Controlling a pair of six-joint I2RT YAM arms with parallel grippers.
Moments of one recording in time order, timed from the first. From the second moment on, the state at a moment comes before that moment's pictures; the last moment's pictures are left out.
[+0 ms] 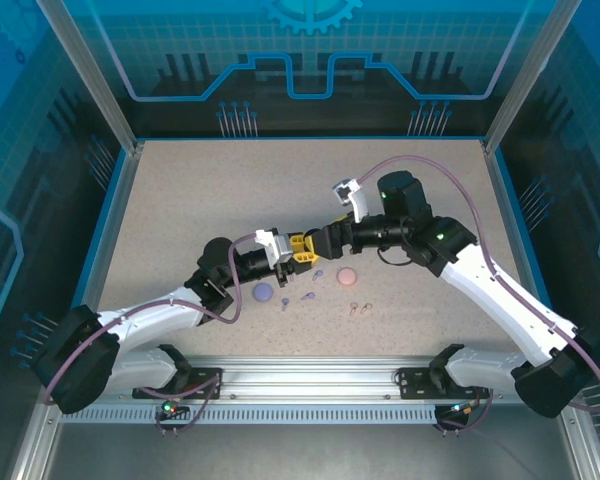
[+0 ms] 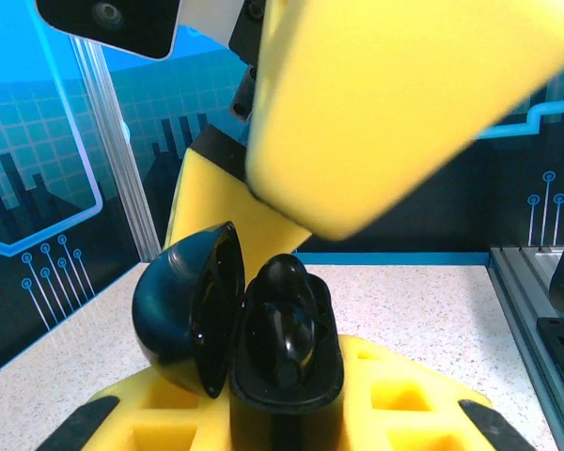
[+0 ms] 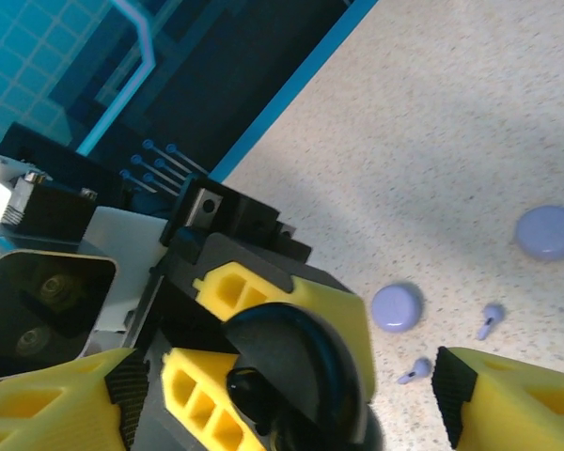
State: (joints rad) left arm -0.68 1.21 0.50 0.84 0.54 0.09; right arm 0.62 1.20 1.19 -0.55 -0.62 0.37
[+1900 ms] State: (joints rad) left arm -0.66 2.04 1.34 -0.15 0.51 -0.40; right arm 0.48 0.87 0.97 -0.75 -0.01 0.40
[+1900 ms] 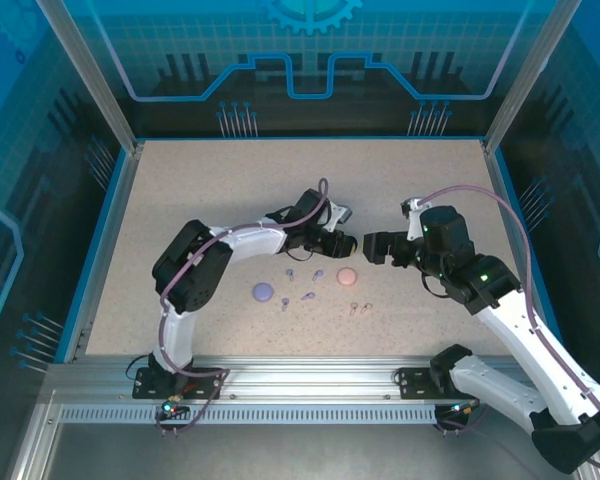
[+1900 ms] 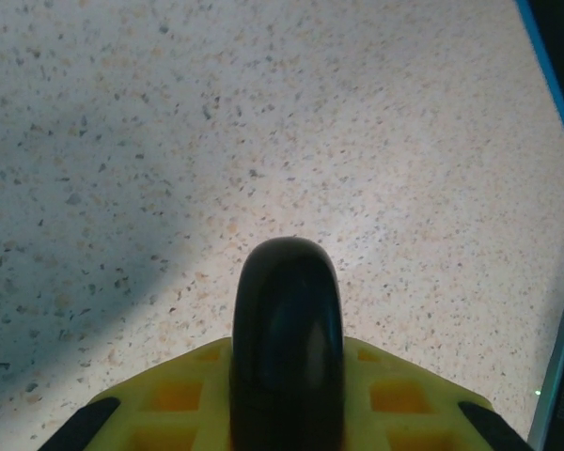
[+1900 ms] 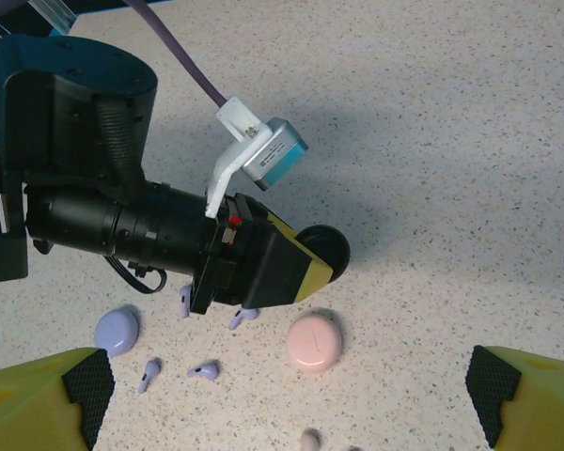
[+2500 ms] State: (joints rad) left arm -0.65 2.15 1.45 -0.32 0.42 -0.37; right arm 0.43 0.85 0.97 -0.80 -0.05 0.38
